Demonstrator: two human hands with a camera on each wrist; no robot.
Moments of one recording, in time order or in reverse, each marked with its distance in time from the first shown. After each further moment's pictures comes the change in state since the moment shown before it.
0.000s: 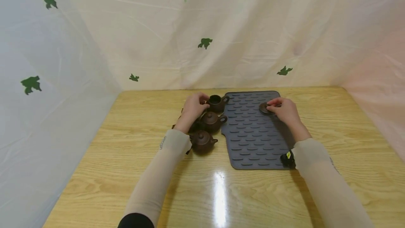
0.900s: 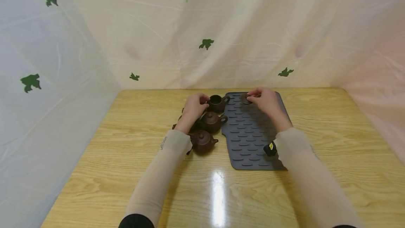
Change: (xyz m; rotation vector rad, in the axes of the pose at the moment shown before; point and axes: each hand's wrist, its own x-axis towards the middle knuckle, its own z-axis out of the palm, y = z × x) left_hand 0.004 0.000 0.002 -0.045 0.008 -0.047; right_hand 0.026 -0.072 0.018 0.019 -0.075 -0.060
